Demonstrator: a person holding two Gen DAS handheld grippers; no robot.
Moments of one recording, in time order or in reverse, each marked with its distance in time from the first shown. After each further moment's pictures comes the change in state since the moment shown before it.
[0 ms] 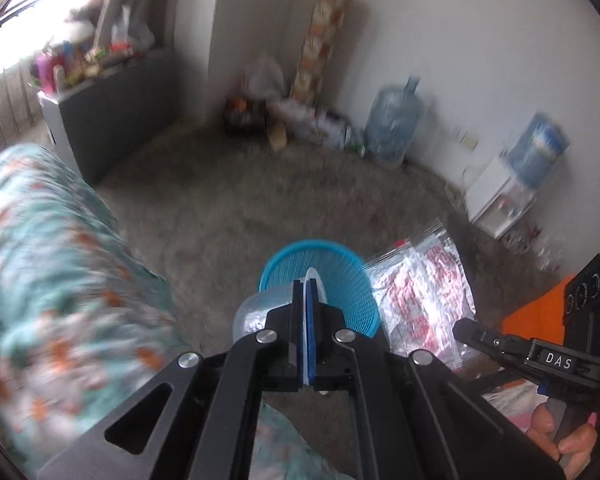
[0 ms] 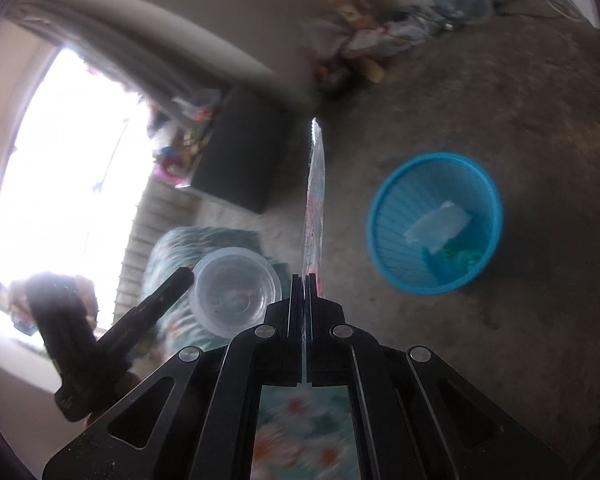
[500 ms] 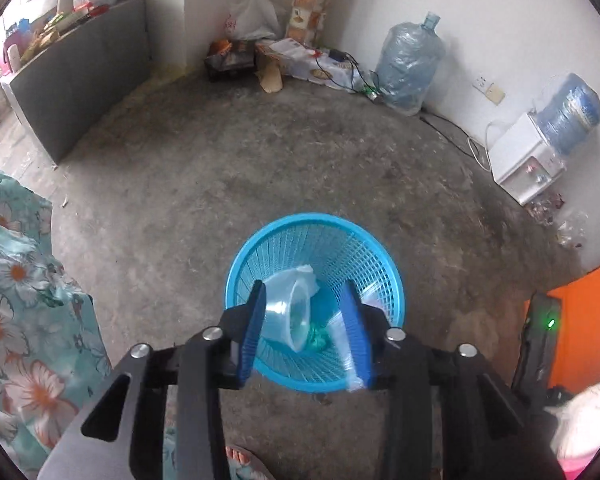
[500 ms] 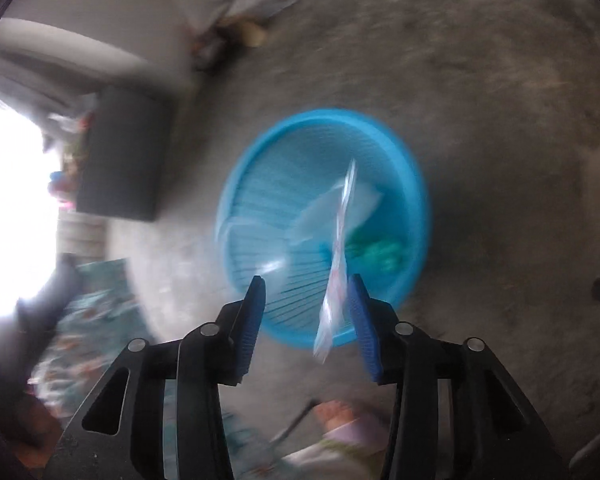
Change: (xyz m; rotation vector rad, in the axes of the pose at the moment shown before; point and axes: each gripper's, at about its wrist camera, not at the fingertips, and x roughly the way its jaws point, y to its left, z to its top) left arm 0.158 -0.029 0.034 0.004 0.161 0.032; right arm 0.121 -0.132 0.039 0.180 0.090 -0.301
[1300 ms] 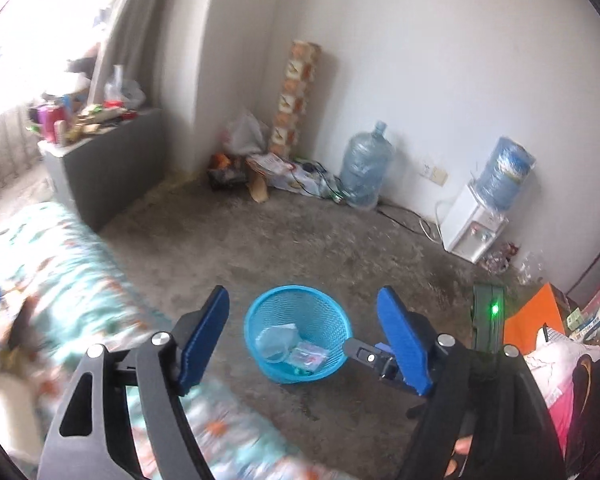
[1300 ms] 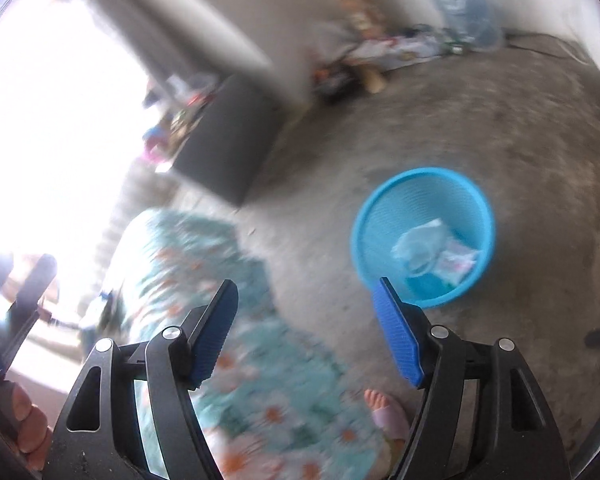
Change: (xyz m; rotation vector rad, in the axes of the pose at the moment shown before) left arm -0.282 0.012 -0.085 0.042 -0.382 -0.067; right arm -0.146 0.120 -0.084 -0.338 -0.117 0.221
